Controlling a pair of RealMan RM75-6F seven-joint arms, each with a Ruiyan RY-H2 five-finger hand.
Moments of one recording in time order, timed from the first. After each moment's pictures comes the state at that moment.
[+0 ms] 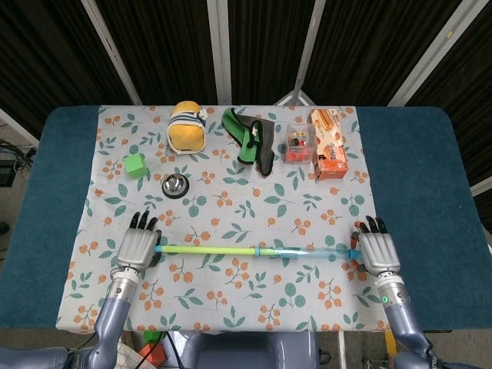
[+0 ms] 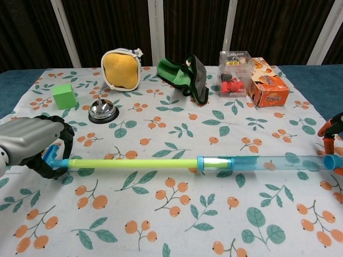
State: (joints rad) left arm -0.54 -1.66 -0.08 -1.66 0.92 1.28 0.90; right arm 0.41 -1.40 0.09 -1.64 -1.02 1.13 -0.50
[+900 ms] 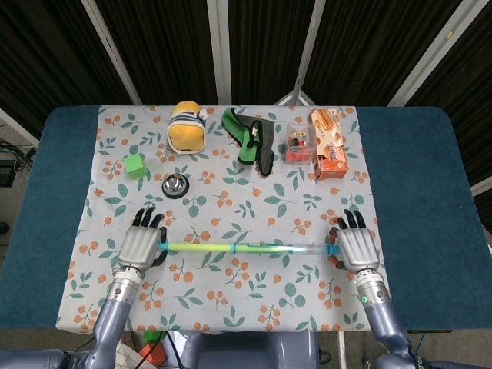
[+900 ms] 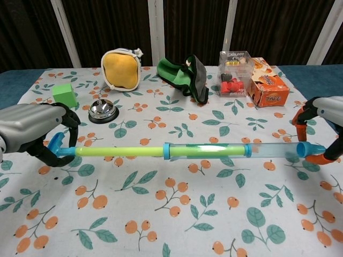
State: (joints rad) left arm -0.55 -1.62 -0.10 -1.79 0.93 1.32 0.88; right arm 0.47 -1.43 0.11 -1.80 -1.00 1.23 -0.68
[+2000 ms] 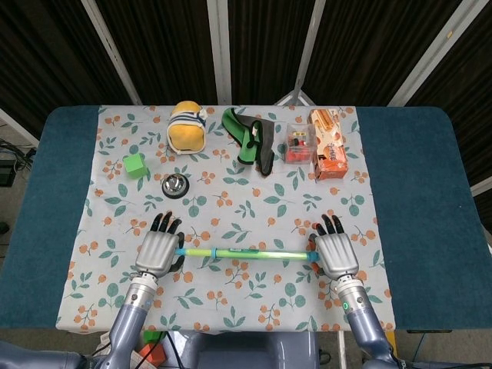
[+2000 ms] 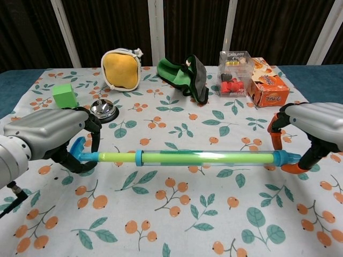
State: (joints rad) left arm -0.57 -1.72 -0.09 -1.80 0.94 1.36 0.92; right arm 0.51 -1.50 0.08 -1.86 -0.98 1.27 -0.77
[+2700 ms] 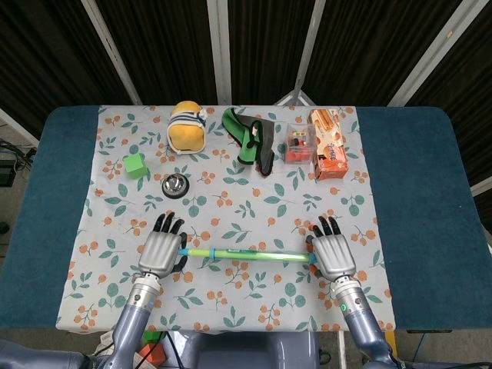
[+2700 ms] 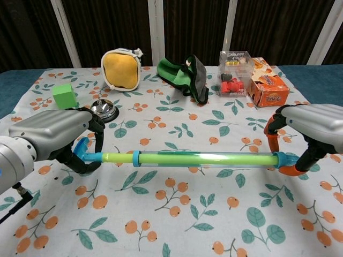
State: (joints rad) left arm -0.58 -1.74 -0.10 -1.79 0.94 1.35 0.91; right arm 0.52 -1.51 0.07 -1.88 -1.00 1.26 -0.76
